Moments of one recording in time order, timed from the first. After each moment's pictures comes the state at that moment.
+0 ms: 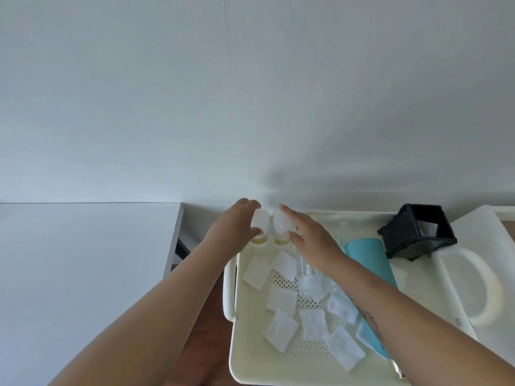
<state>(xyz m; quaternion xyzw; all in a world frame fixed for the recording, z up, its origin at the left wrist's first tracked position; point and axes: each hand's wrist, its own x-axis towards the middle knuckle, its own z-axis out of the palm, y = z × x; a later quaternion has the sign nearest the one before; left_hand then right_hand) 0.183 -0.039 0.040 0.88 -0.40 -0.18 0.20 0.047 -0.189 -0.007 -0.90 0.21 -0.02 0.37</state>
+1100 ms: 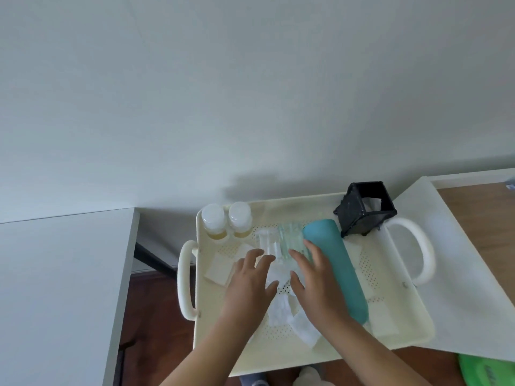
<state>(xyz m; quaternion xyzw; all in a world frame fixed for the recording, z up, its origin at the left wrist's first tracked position) 0.032 -0.040 -0.021 0.85 -0.43 -0.16 0.25 -0.083 -0.153 -0.029 -0.90 0.36 -0.09 0.23</state>
